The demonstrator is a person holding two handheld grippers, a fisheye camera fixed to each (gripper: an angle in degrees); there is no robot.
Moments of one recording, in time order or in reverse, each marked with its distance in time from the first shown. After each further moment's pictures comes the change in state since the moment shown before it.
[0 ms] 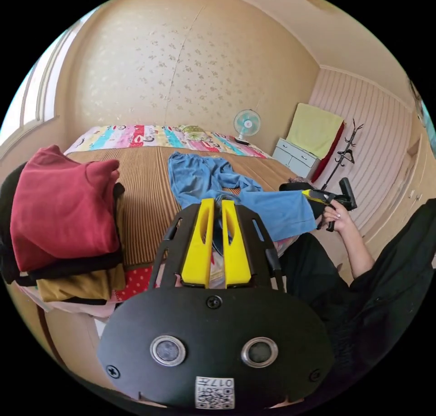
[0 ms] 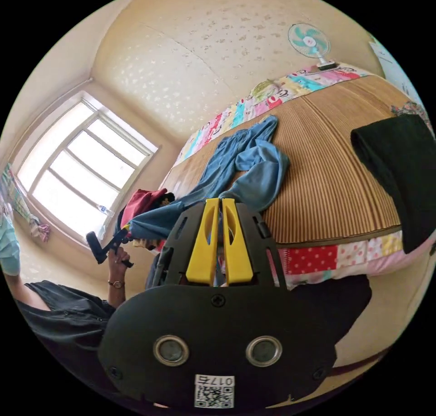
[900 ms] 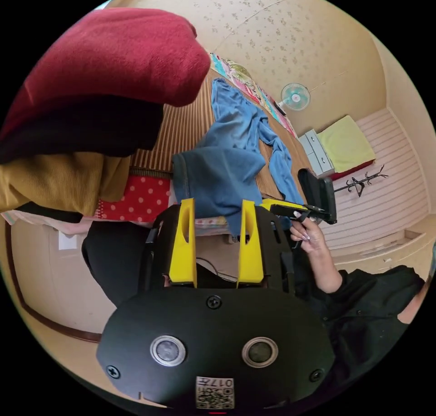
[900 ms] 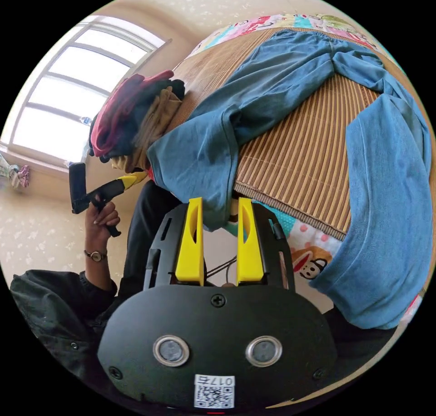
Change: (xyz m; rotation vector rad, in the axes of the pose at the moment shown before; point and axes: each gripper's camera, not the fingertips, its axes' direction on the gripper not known) left arm -0.130 0.035 0.084 -0.423 0.095 -0.380; right arm -0.220 0.036 0.246 -0.505 -0.149 -0.347
